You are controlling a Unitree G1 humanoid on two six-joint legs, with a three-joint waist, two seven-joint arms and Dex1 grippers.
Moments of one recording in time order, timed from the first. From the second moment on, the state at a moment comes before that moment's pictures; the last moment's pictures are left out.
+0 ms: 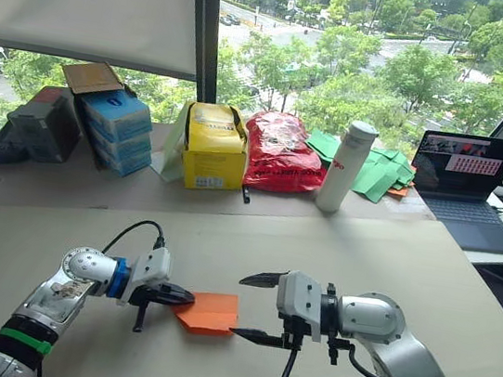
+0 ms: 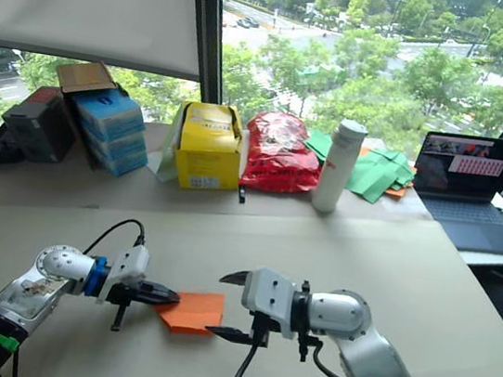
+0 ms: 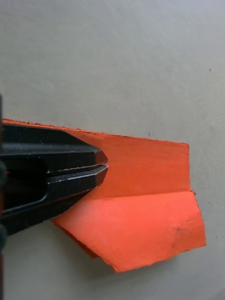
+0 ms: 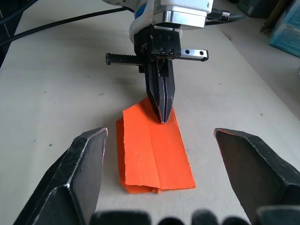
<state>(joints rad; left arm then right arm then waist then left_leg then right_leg) -0.31 0.71 -0.18 0.15 -0.20 0.04 -1.30 -0.28 -0.58 0.32 -0.51 0.18 0.37 0.98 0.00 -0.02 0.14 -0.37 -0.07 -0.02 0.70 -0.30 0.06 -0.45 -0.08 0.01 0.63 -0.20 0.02</state>
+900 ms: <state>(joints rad) -0.23 0.79 -0.18 0.02 -0.16 0.04 -1.26 -0.30 -0.53 0.51 -0.29 -0.09 0.08 0.95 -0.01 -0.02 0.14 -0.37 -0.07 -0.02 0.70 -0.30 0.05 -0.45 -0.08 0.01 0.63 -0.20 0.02</state>
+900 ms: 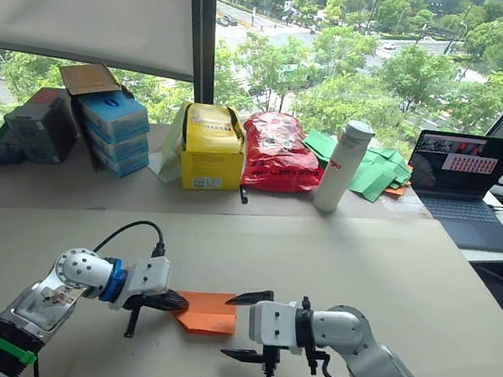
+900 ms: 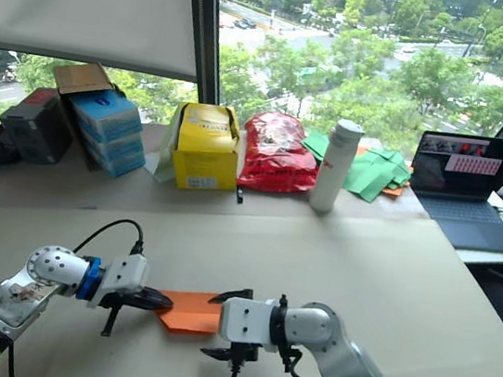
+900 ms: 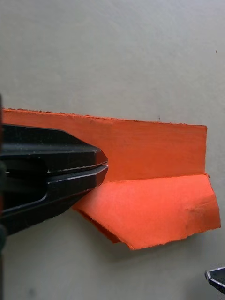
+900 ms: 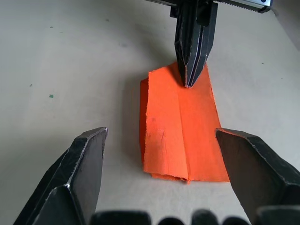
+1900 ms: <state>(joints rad) -0.25 0.79 -0.18 0.18 -0.15 -0.16 -1.24 -0.43 -0.40 0.49 -0.12 -0.09 0.24 0.94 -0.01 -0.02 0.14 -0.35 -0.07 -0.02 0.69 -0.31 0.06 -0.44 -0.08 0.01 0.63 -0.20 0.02</state>
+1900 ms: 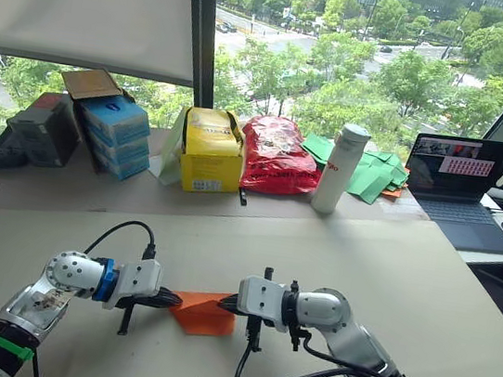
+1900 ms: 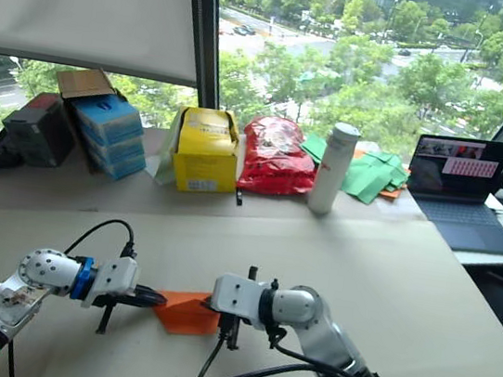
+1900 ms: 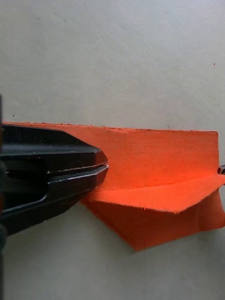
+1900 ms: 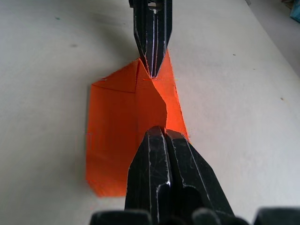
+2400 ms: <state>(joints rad) -0.25 0.80 -0.17 0.16 -0.15 -0.13 -1.22 -0.52 -0.34 0.52 -0.01 -0.11 0.40 0.94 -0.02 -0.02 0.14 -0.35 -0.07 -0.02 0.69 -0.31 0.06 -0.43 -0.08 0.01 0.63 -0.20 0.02</state>
